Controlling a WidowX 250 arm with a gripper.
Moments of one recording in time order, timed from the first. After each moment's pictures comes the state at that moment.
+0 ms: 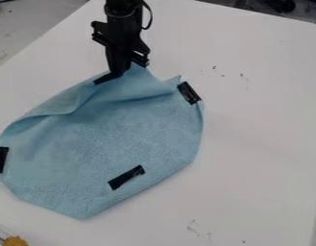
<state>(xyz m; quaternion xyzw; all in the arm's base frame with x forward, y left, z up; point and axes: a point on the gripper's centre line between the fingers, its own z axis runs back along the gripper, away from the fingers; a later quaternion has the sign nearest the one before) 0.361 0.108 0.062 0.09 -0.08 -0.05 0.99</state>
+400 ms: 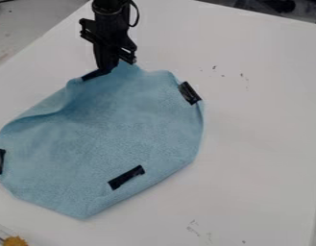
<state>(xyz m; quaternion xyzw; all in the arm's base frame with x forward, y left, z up) 0.364 0.130 0.064 0.11 -0.07 -0.05 0.99</state>
